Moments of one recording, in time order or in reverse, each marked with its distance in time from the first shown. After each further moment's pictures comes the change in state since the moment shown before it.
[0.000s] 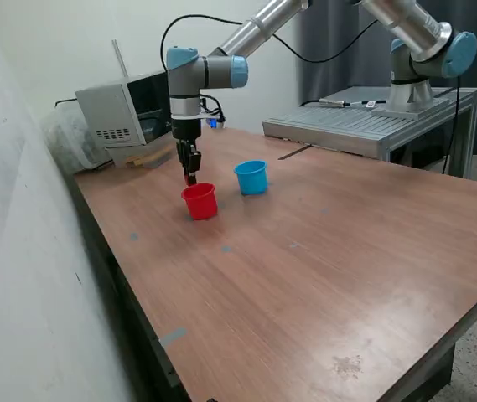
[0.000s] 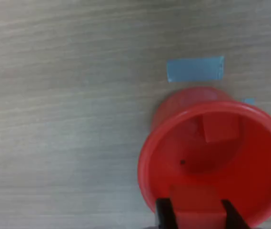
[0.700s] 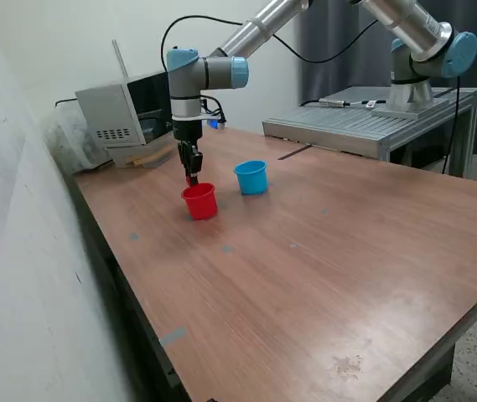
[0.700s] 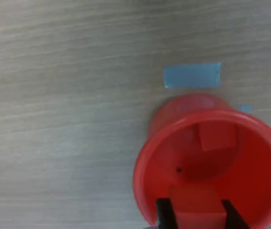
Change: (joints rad) arm 0.002 -0.002 0.008 0.012 0.002 -0.002
